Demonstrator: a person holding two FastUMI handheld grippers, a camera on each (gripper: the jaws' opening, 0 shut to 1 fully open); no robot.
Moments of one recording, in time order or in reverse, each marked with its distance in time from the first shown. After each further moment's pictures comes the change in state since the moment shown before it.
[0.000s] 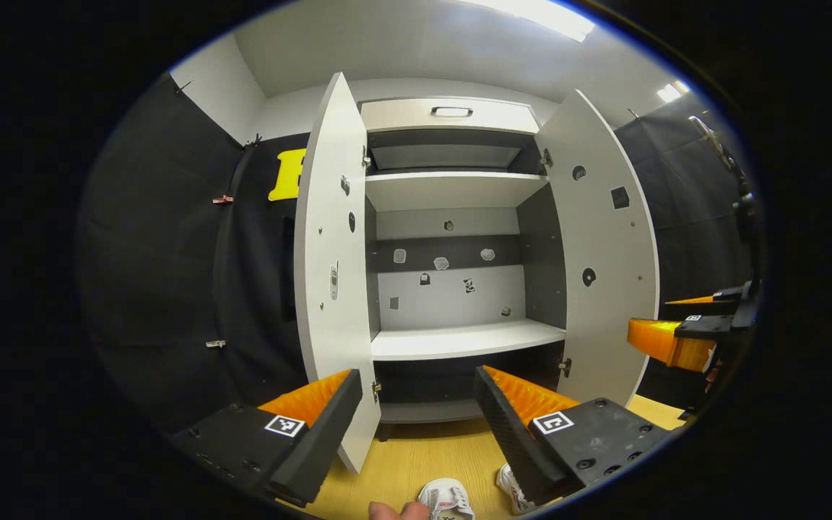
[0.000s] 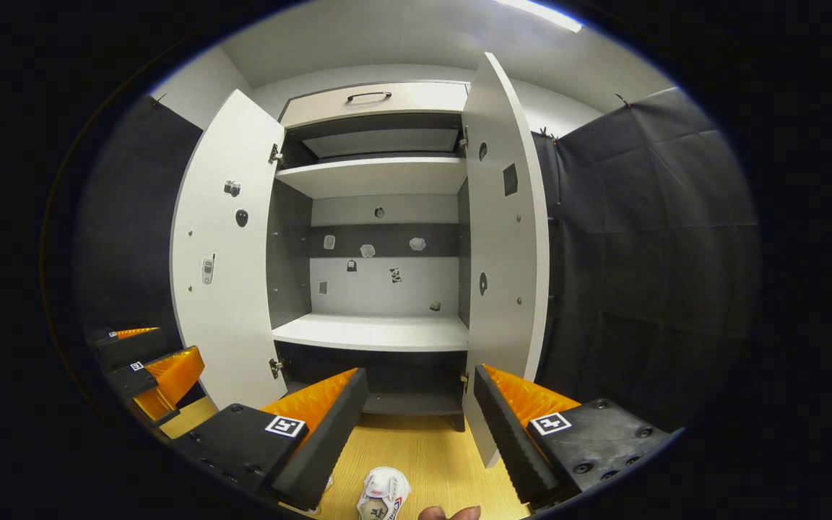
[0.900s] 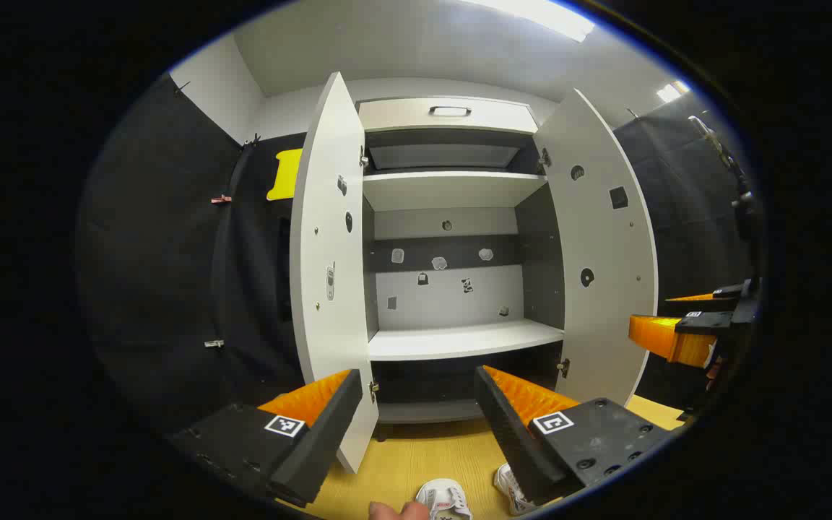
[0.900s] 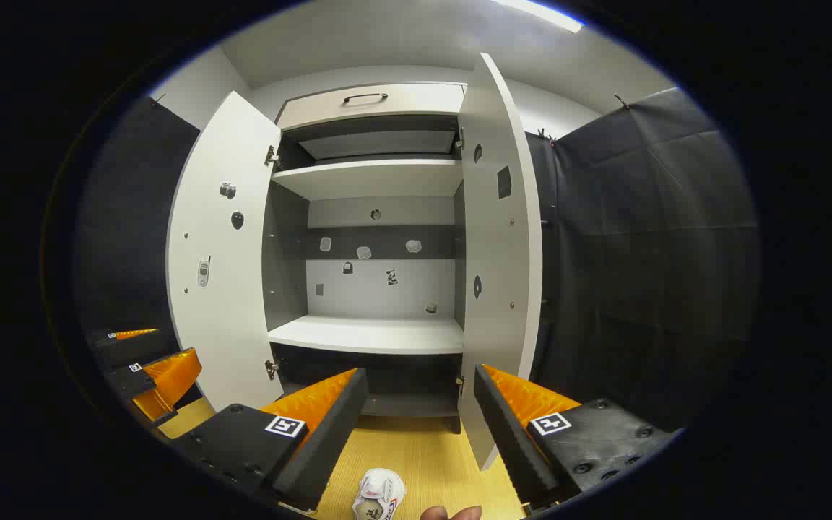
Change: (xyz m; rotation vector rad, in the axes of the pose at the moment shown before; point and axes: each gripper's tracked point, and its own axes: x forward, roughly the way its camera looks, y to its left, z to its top) left arm 0.001 -0.001 -0.004 0.002 -0.001 -0.008; right arm 0.003 -0.011 0.008 -0.006 -0.014 -0.010
